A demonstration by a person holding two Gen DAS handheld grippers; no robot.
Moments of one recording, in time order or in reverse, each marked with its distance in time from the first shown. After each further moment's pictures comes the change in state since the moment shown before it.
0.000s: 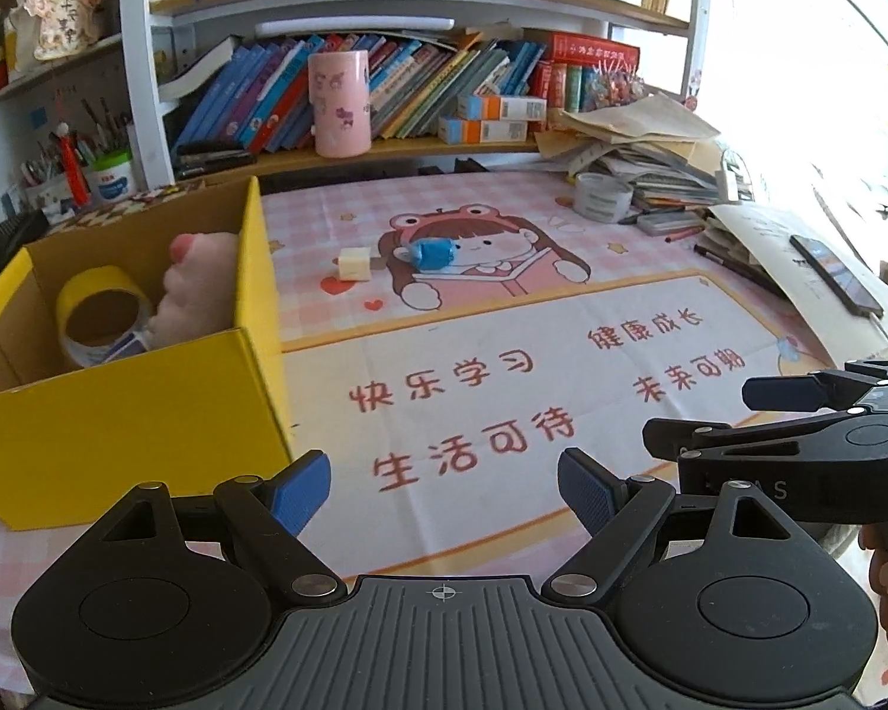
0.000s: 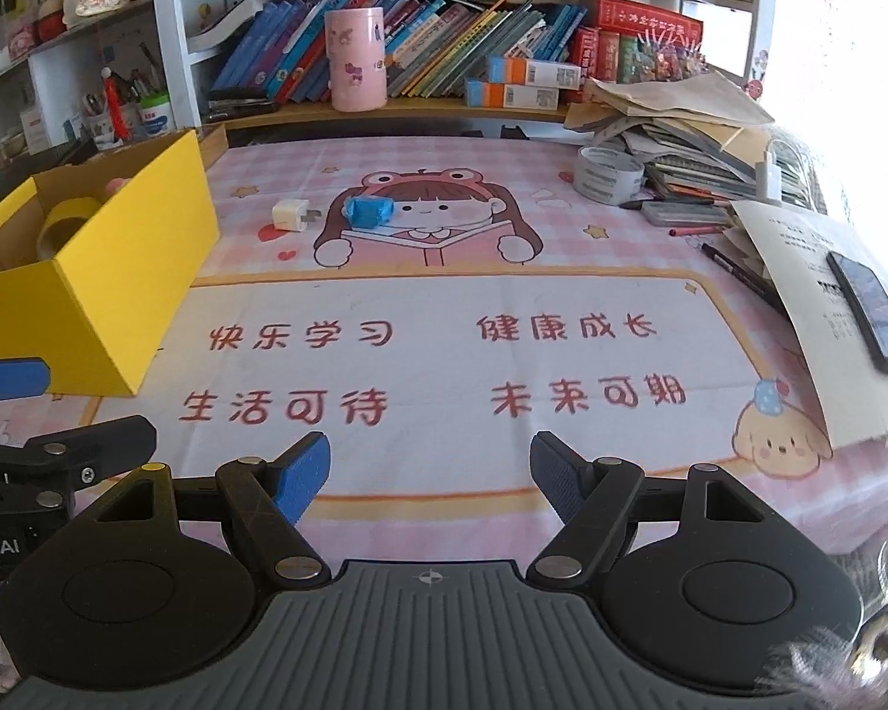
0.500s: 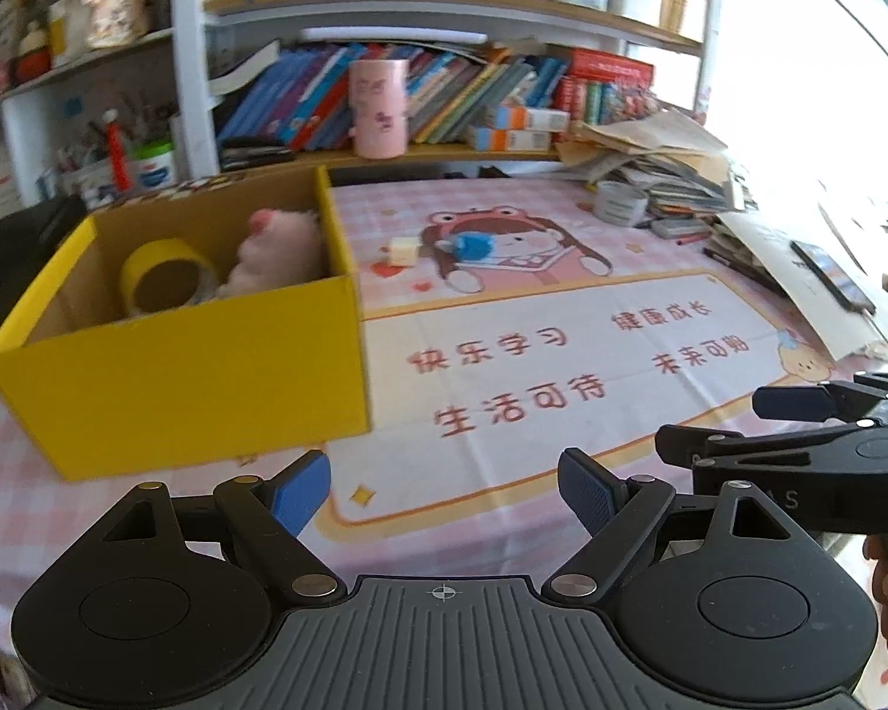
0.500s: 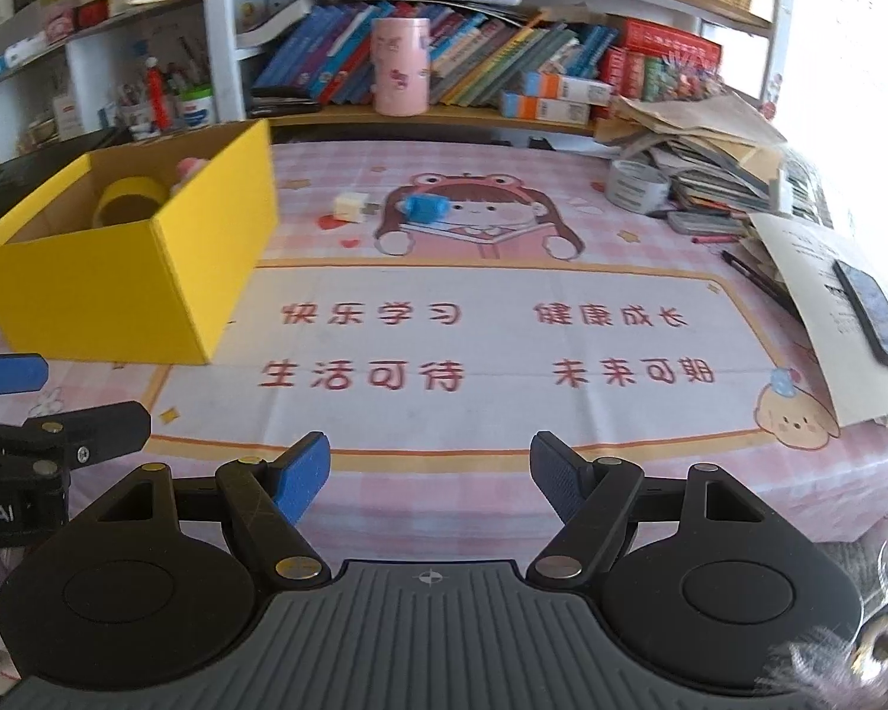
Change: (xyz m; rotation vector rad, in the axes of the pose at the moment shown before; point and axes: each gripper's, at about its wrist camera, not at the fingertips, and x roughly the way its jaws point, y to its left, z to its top) left arm -0.044 0.032 -0.029 -0.006 -0.029 0.005; right arm -0.031 0.044 -0.025 -0.017 -0.025 -0.002
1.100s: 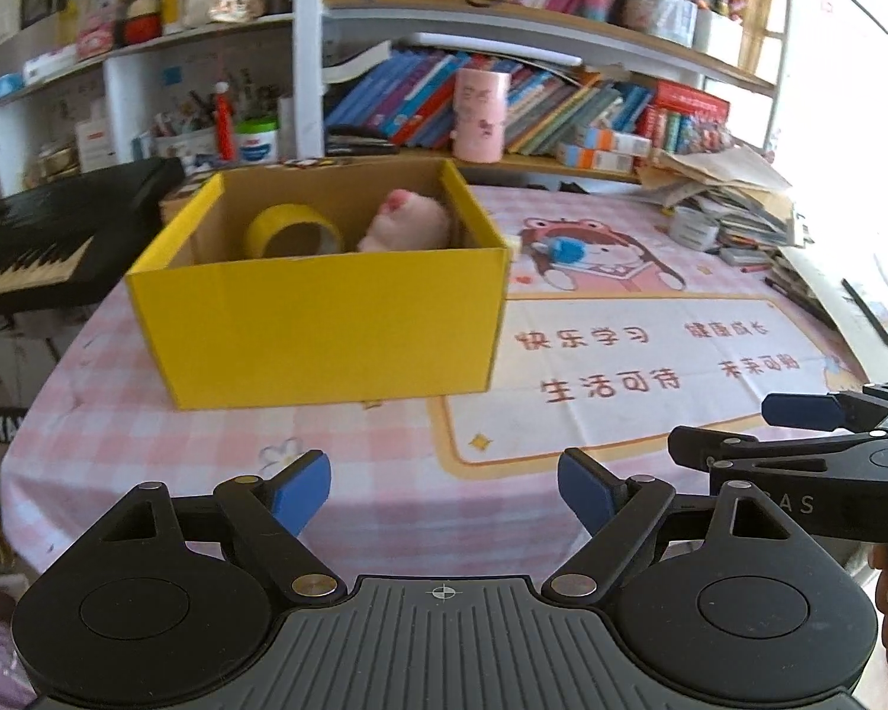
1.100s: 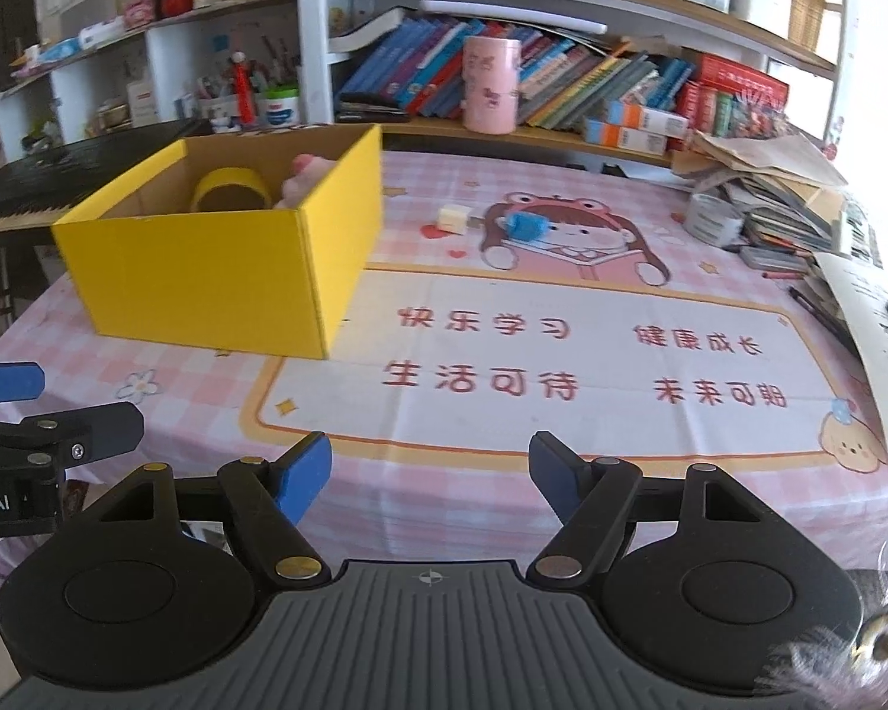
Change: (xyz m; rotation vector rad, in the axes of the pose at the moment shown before) left arm -0.047 0.051 -0.033 -0.121 -0.020 0.098; right arm -0.016 0.058 -0.008 -0.079 -0.034 0.092
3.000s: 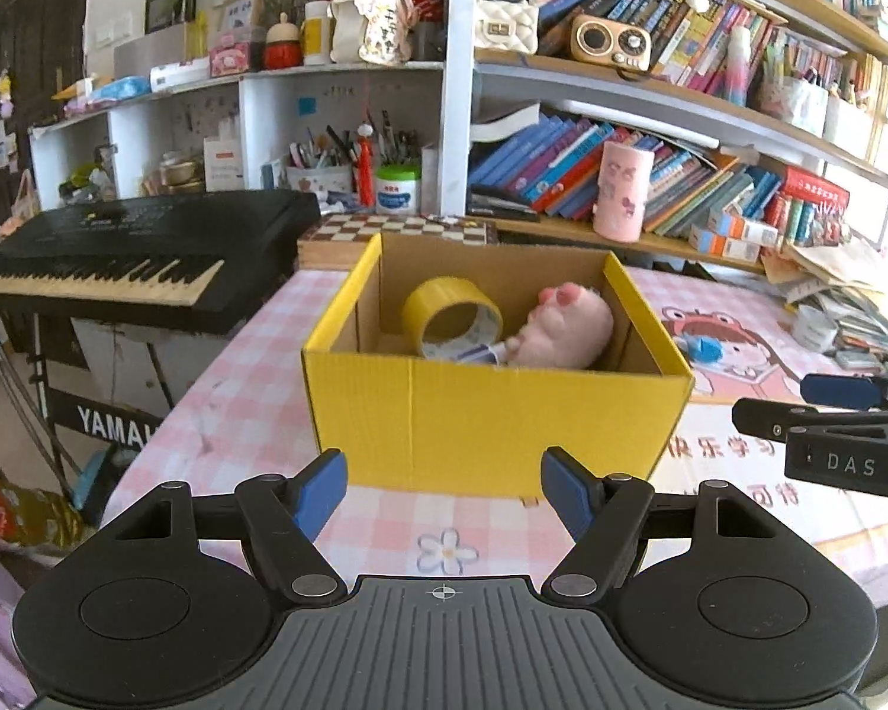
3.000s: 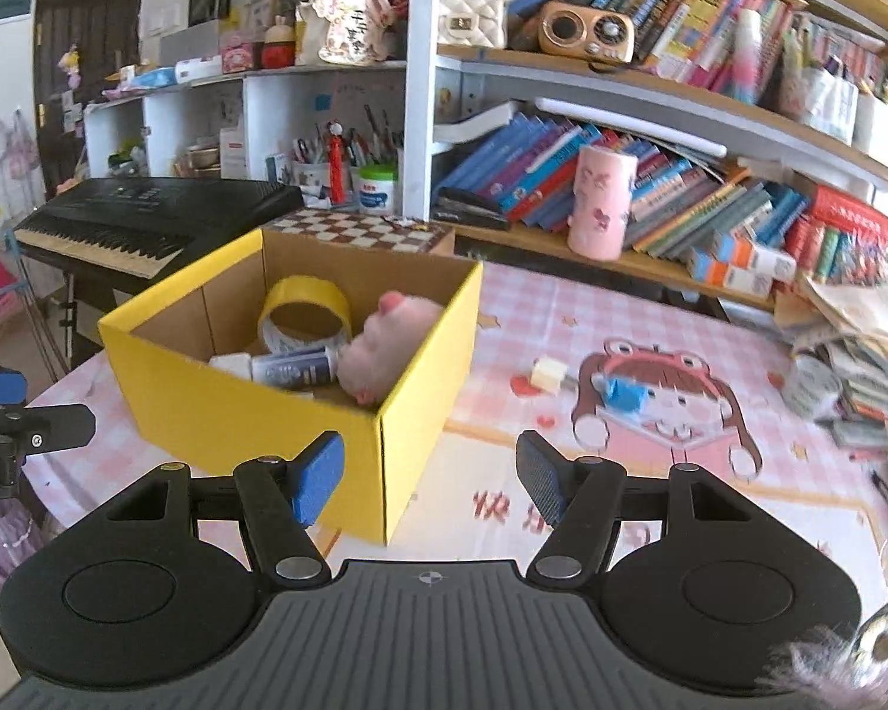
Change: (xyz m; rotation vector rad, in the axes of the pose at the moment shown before) left arm -0.014 0.065 0.032 -0.139 -0.095 0.207; right arm 0.032 0.025 0.079 -0.158 -0.148 0.158
